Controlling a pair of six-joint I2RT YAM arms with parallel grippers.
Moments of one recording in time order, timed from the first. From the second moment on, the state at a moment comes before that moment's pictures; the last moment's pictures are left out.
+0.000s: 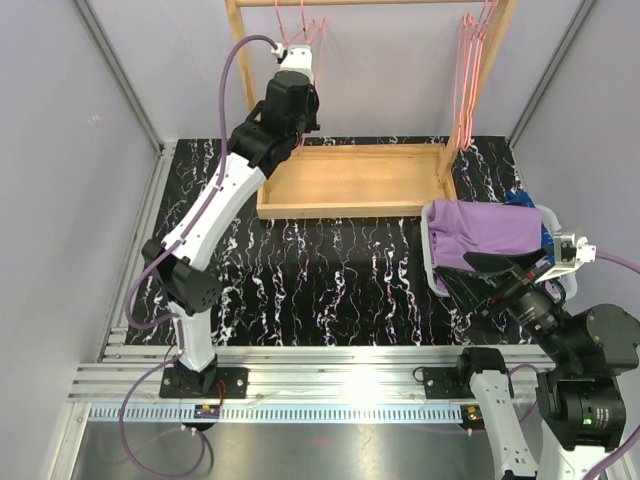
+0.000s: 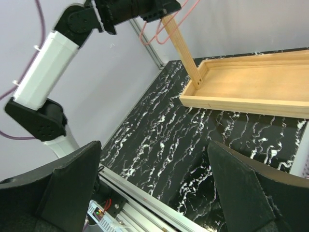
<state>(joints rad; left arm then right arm) -0.59 1.92 2.24 -0.62 -0.42 -0.20 -0.03 0.39 1.22 -0.71 -0.64 0.58</state>
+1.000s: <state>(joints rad) -0.69 1.09 1.65 -0.81 -0.59 -0.28 0.14 0.62 1.47 -1.10 0.04 0.18</state>
